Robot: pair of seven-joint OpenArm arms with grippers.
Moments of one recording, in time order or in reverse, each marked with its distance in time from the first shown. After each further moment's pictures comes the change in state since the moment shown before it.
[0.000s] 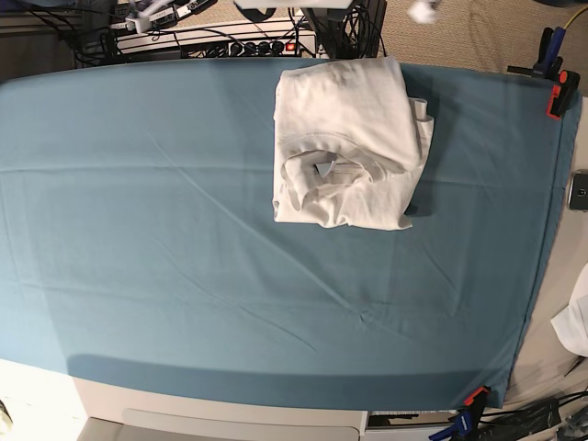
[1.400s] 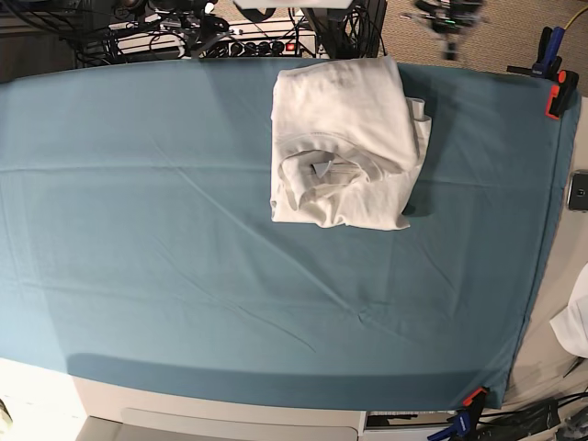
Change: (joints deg) left arm -24.4 5.9 3.4 -42.7 33.8 39.1 -41.8; right arm 24.0 -5.3 -13.2 -33.3 -23.8 -26.1 27.4
